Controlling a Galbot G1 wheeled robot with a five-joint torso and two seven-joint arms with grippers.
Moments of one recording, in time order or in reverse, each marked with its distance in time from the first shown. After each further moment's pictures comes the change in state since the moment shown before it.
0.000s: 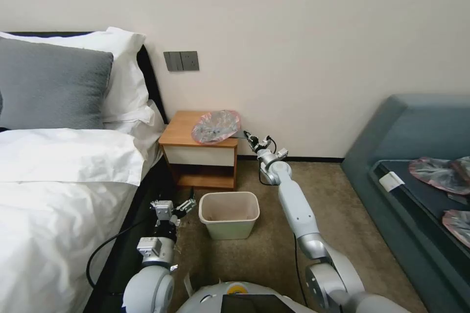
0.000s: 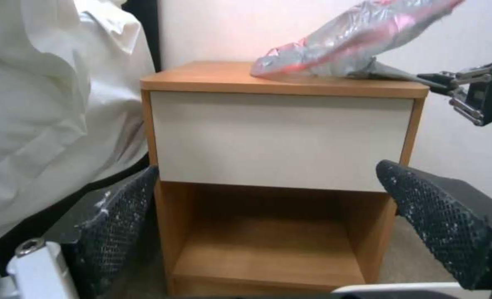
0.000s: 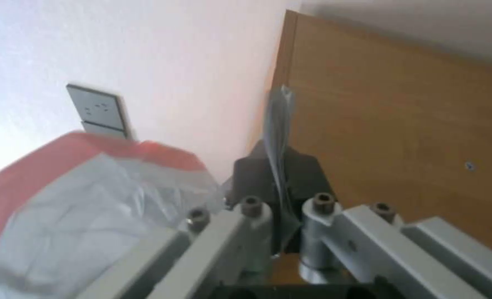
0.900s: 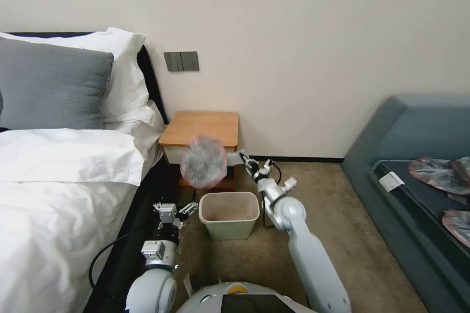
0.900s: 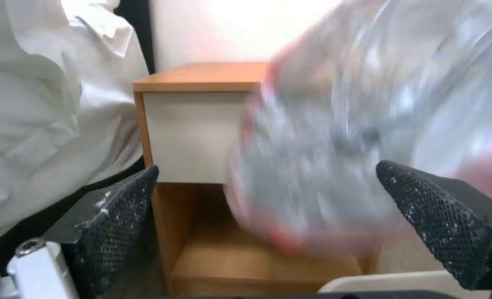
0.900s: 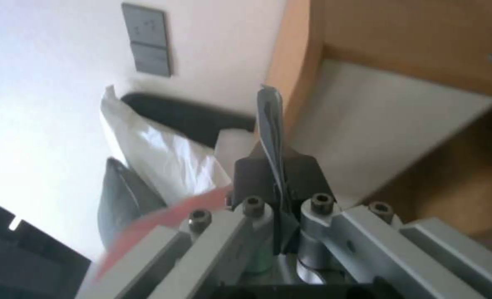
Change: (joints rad) left arm 0.020 -0.011 0.011 0.012 0.047 -0.040 0.016; right arm -0.573 -0.061 -0.054 0.753 0.045 0.027 0.226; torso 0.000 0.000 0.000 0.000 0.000
